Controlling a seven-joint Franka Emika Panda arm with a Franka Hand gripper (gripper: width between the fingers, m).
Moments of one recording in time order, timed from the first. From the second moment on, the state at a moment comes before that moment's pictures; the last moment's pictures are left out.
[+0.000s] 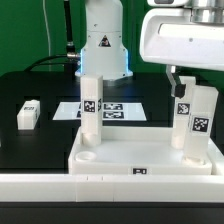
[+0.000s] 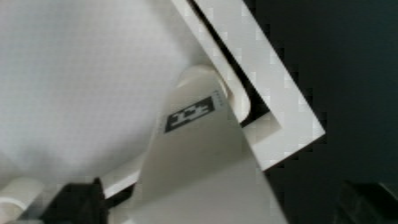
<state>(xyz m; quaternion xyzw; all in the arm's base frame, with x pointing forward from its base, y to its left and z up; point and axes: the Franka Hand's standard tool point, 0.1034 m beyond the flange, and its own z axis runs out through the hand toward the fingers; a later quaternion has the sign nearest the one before) 0.620 0.107 0.121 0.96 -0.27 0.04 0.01</state>
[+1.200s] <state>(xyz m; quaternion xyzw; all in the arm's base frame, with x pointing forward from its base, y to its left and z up) 0.620 0.104 0.120 0.99 -0.13 0.04 0.01</state>
